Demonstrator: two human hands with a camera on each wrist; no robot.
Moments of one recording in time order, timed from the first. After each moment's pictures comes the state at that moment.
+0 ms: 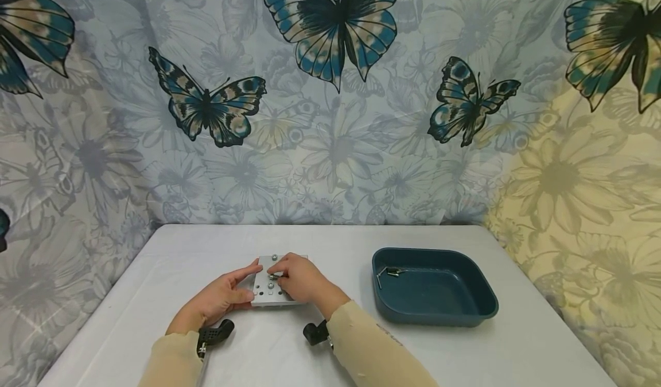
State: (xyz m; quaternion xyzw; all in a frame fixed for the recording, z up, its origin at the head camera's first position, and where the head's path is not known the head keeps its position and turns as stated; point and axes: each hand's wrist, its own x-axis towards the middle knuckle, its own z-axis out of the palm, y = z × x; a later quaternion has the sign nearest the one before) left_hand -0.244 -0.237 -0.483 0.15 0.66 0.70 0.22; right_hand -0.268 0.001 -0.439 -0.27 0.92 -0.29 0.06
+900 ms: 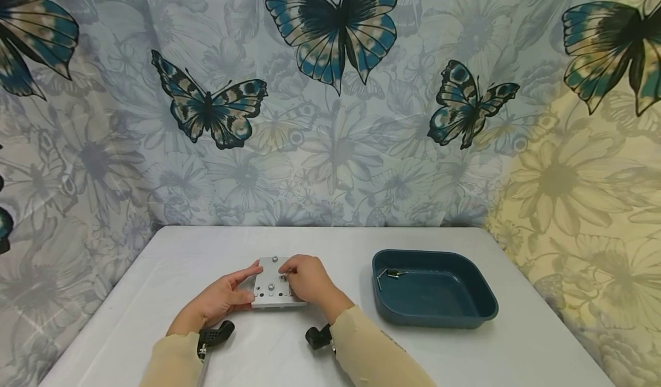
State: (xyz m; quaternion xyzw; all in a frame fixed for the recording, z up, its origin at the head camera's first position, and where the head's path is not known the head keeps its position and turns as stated) left_hand -0.242 -0.236 -0.484 0.14 0.65 0.71 0.22; right_hand -0.263 0.009 -0.443 -0.22 0.90 -0.38 -0.03
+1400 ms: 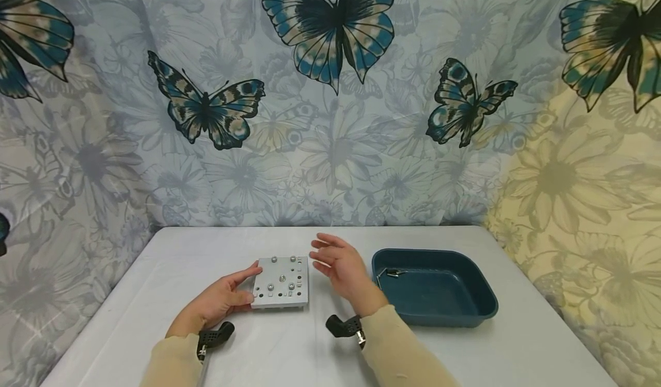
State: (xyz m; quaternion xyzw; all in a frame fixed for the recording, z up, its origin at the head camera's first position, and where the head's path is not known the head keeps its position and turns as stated) left_hand -0.243 -0.235 -0.485 0.14 0.64 0.72 0.22; right_hand -0.266 0.067 -0.421 -0.01 0.54 -0.84 0.08
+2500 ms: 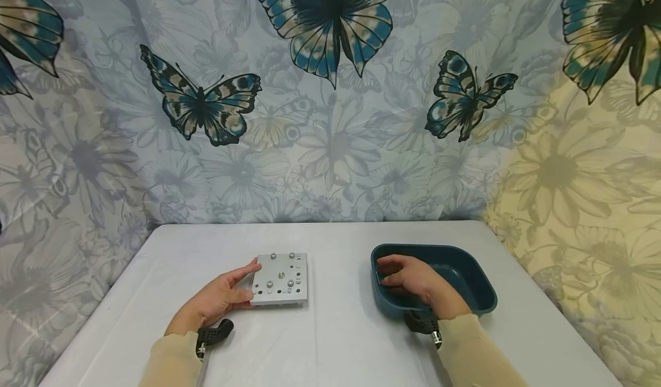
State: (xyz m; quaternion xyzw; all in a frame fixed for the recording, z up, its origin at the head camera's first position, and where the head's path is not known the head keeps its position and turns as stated) left_hand -0.244 -0.235 -0.486 0.14 0.65 0.71 0.22; right_hand -0.259 0.225 -0.436 -0.05 0.80 -0.57 0.17
